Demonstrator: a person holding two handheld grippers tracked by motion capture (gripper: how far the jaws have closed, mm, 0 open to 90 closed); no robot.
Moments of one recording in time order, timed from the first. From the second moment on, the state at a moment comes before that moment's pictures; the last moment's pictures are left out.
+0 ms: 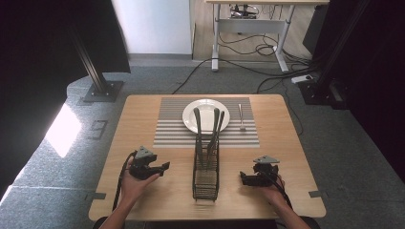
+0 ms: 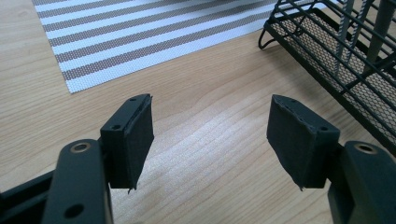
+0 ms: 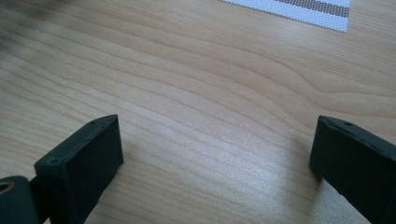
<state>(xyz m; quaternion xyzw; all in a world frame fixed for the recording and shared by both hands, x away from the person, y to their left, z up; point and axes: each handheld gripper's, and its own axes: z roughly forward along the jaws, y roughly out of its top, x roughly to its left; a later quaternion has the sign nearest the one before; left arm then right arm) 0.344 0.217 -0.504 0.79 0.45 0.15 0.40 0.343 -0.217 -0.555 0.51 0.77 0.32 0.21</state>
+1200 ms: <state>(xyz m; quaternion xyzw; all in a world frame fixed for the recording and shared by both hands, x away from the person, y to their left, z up) 0.350 0.192 -0.456 0.76 0.43 0.15 0.46 0.343 -0.215 -0.555 0.51 0.77 0.33 0.21</state>
